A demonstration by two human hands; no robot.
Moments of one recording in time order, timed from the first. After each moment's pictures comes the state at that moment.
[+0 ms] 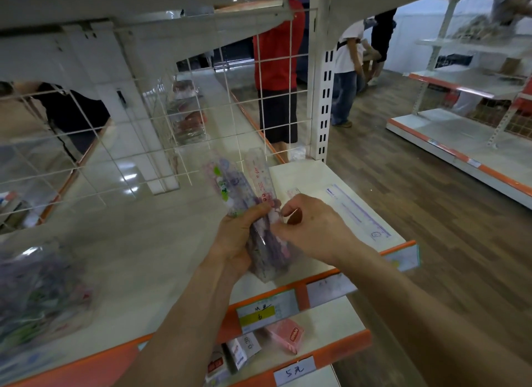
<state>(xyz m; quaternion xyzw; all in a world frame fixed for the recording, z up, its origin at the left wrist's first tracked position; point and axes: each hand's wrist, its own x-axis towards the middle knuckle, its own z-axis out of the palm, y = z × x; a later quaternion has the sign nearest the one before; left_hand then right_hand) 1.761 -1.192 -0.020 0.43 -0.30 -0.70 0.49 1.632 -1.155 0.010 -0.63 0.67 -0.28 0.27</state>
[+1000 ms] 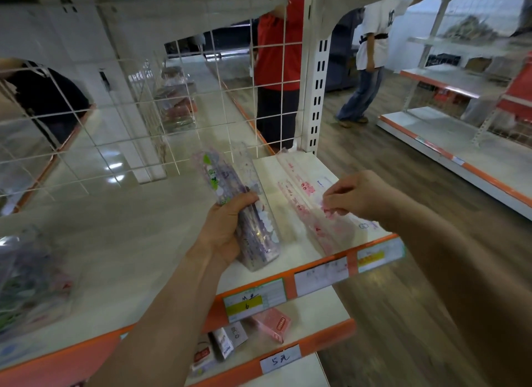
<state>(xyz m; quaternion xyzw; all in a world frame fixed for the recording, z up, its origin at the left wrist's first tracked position) 1.760 -1.194 -0.020 0.46 -0.31 -0.68 0.49 1.554 -1.163 0.033 -0.55 0.71 -0.27 0.35</state>
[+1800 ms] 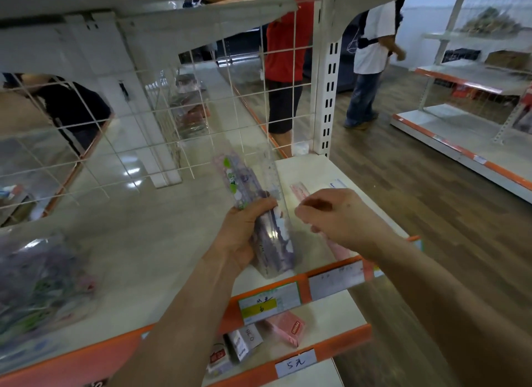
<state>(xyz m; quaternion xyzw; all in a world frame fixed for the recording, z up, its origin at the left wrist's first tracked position) 1.758 -1.193 -0.022 0.45 -0.33 -0.67 0.48 1.604 -1.150 0.014 -0.63 0.64 -0.32 0.30</state>
